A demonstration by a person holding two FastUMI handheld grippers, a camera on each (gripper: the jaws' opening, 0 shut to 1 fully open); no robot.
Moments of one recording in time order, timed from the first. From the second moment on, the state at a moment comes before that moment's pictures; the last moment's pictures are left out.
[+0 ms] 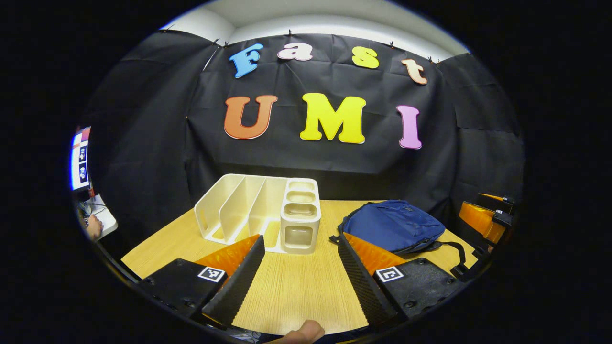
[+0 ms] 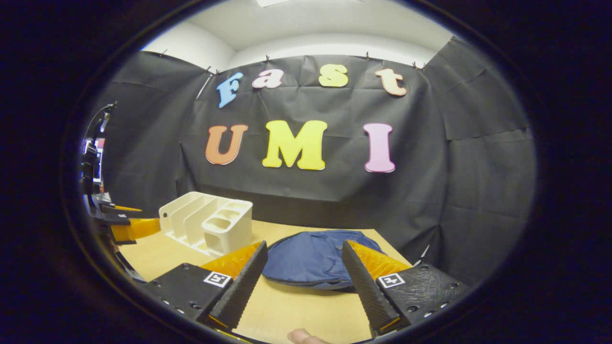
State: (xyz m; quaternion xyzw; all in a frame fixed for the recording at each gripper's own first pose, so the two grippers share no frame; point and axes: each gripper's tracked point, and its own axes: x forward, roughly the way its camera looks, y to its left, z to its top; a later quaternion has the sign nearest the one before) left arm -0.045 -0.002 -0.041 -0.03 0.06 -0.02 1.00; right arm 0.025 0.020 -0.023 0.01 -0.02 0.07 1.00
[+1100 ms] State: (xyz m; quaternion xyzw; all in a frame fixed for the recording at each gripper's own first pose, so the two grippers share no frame) left arm -0.037 -0.005 -0.005 -0.02 0.04 -0.01 1.00; right arm 0.029 -0.003 -0.036 0.04 -0.01 0.06 1.00
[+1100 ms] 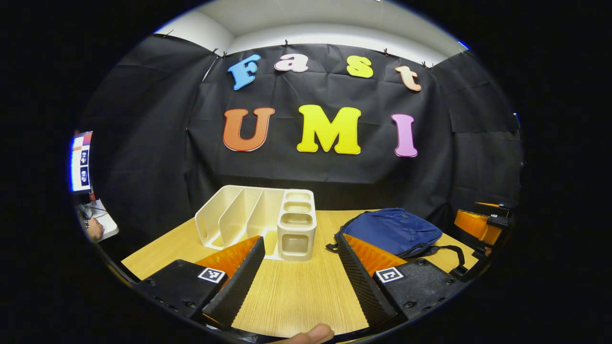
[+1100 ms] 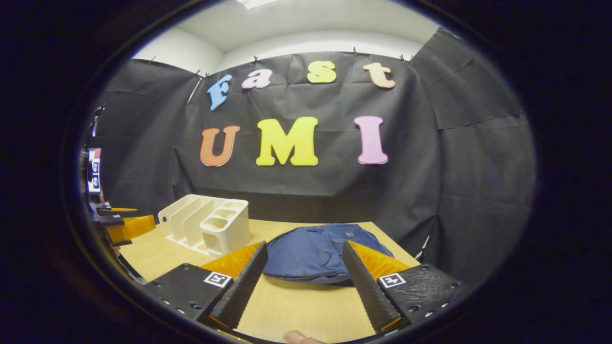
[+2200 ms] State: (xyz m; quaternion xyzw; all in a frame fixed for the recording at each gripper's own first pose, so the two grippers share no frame) left arm -0.038 -0.021 -0.015 0.00 0.06 -0.03 1.00; right arm 0.027 0.003 -0.049 0.02 0.01 0.06 1.00
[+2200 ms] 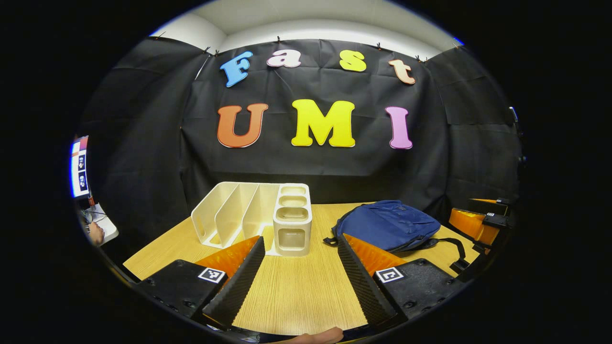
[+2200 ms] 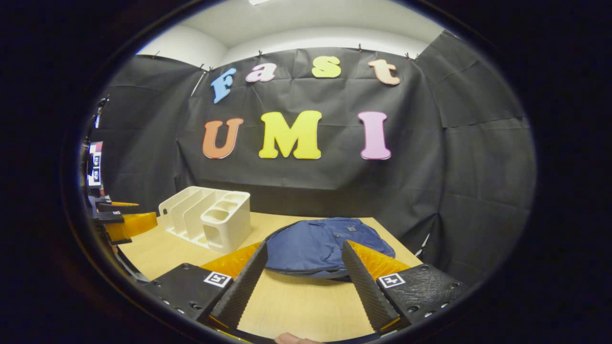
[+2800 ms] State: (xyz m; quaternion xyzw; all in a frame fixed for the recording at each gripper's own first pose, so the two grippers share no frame) left arm -0.035 -0.026 -0.018 0.01 0.06 -0.03 1.00; right arm 0.029 0.009 -0.054 0.01 0.01 0.07 1.00
